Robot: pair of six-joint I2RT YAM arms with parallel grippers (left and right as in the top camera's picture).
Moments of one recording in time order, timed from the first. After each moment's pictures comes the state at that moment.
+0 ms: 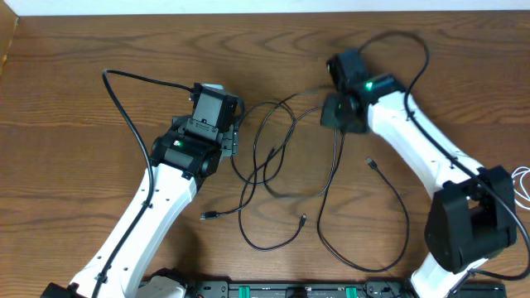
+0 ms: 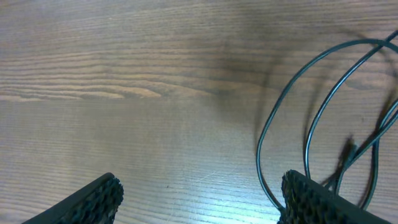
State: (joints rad) left arm -0.39 1.35 1.11 -0.80 -0.37 -0.24; right arm 0.39 1.85 1.49 -0.88 0.04 0.66
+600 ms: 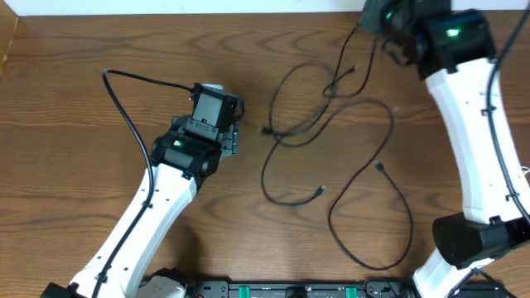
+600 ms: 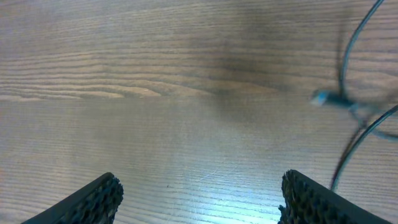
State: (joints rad) left arm -0.39 1.35 1.11 -0.80 -0.37 -0.24; right arm 0.27 1.85 2.18 -0.99 0.18 0.52
